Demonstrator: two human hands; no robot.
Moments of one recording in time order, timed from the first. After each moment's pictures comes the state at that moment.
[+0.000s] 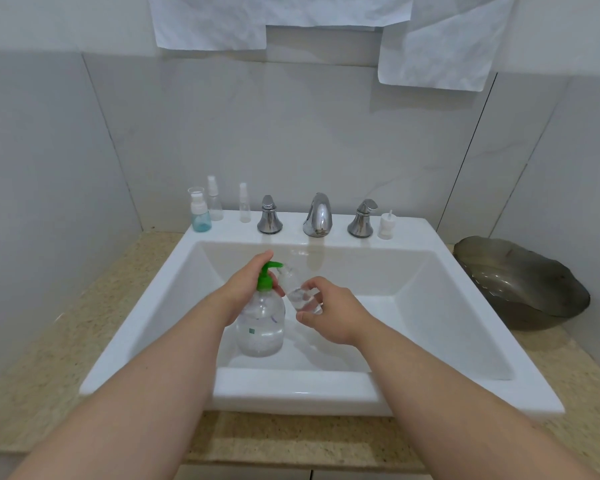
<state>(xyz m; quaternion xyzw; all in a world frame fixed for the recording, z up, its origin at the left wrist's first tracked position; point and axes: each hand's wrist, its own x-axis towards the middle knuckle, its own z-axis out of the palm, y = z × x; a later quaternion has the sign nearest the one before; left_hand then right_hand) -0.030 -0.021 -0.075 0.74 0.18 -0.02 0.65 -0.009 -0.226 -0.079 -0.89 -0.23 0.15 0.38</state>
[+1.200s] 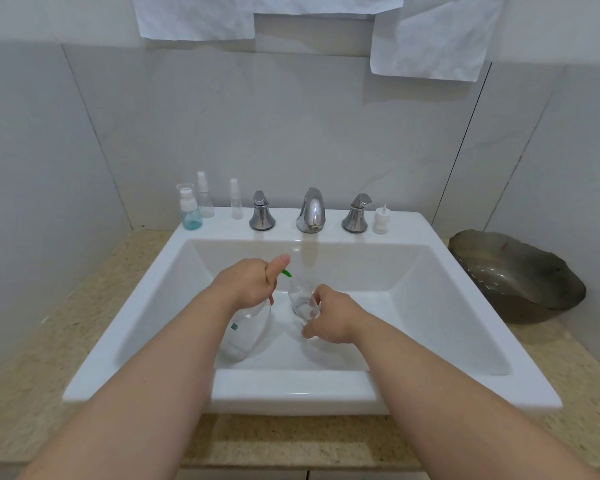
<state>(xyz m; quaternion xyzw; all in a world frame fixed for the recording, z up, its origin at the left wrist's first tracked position) -0.017 -0.028 -0.066 0.96 0.06 -0.02 0.27 -0.006 -0.228 -0.076 -0.92 -0.17 0.22 0.28</state>
